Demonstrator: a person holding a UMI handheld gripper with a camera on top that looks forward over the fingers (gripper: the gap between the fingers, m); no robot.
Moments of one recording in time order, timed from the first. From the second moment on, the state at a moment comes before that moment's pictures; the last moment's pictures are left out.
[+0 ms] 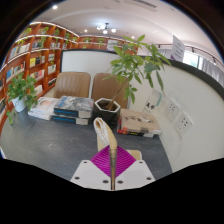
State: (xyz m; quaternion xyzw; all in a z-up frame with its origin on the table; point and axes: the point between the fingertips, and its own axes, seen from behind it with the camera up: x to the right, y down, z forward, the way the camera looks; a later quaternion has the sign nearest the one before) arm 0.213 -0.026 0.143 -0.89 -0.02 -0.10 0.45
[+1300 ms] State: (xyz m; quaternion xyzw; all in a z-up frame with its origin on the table) arm 0.060 -0.244 0.285 -0.84 -0.01 -0.01 0.54
